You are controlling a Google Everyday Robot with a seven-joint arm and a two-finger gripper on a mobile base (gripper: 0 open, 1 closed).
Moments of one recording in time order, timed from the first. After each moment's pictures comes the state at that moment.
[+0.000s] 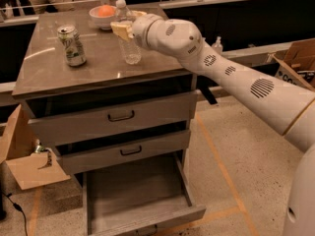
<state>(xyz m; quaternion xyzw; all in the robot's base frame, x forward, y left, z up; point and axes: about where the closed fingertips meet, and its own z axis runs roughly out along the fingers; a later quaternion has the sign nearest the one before) 0.786 0.098 0.964 -0.64 -0.33 -0.67 0.20</state>
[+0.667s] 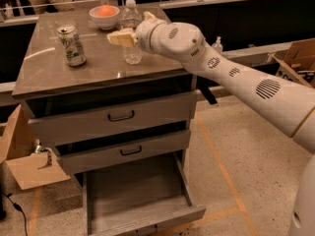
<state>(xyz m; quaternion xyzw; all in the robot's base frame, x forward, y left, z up) 0.782 0.084 0.952 -0.65 -0.32 -0.66 0.19</state>
